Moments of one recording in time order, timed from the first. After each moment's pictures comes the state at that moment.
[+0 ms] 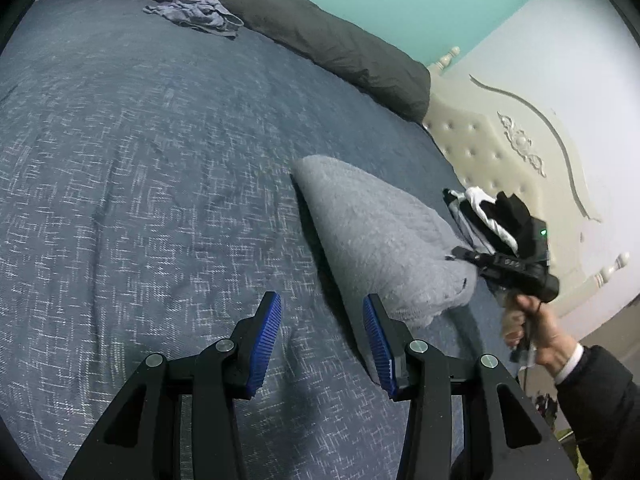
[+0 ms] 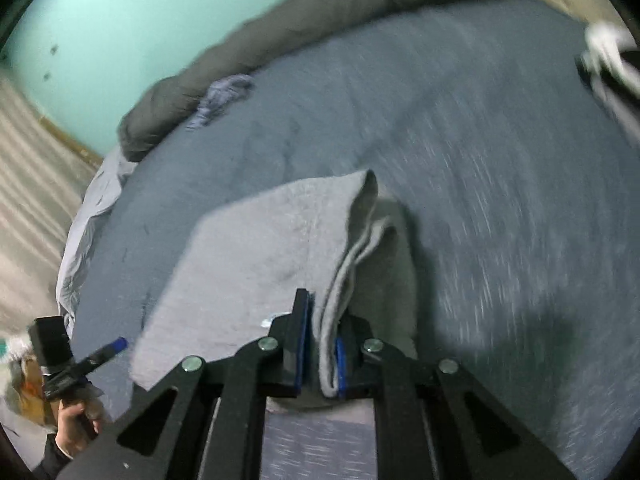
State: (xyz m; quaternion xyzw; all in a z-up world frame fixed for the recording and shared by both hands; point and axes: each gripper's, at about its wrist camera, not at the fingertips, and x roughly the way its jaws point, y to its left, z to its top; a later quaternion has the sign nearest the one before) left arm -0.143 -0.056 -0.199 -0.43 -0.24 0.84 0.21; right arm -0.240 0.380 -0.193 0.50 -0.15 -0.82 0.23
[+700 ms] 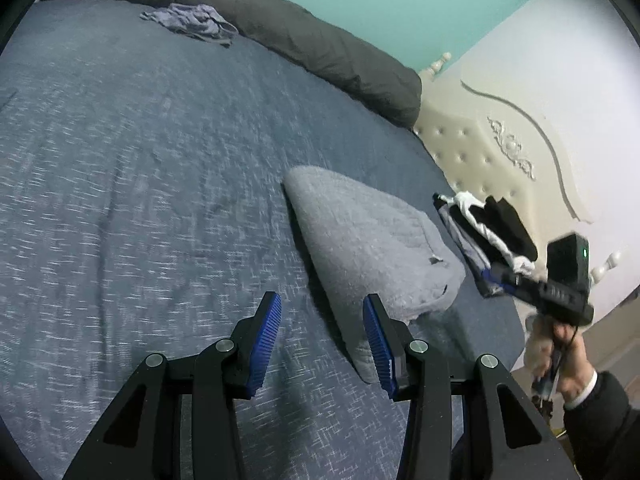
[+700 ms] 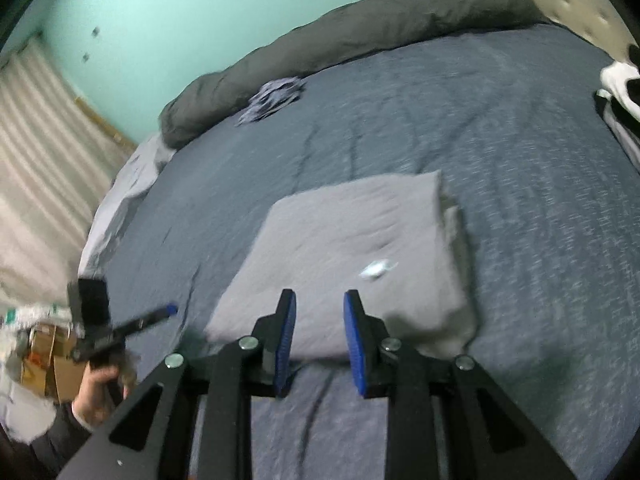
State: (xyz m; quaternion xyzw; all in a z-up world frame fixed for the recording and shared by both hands) left arm -0.132 -0.072 -0.184 -0.41 -0.25 0.85 0.22; right arm -0.159 0.329 -0.125 0.47 -0.10 -0.83 0.29
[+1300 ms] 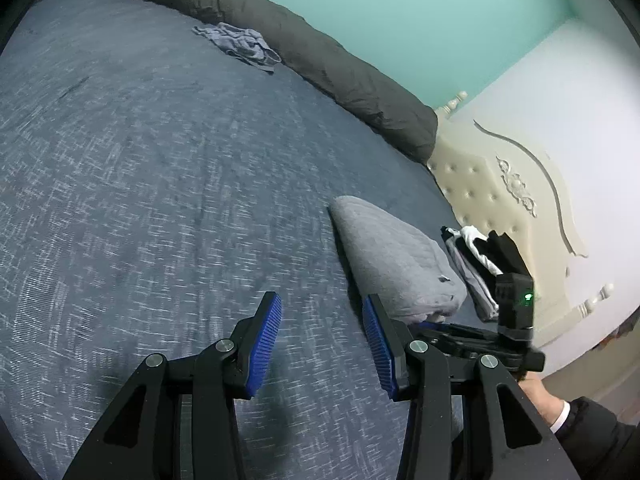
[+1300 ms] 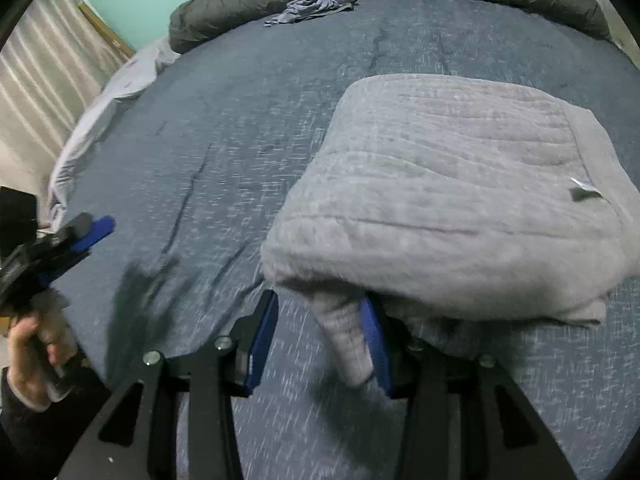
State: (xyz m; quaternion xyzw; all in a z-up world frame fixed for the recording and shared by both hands) left arm -0.090 -0.148 -0.183 -0.38 -0.30 0.86 0.19; right arm -0.137 0.175 -0.210 0.54 0.03 -0.80 0.28
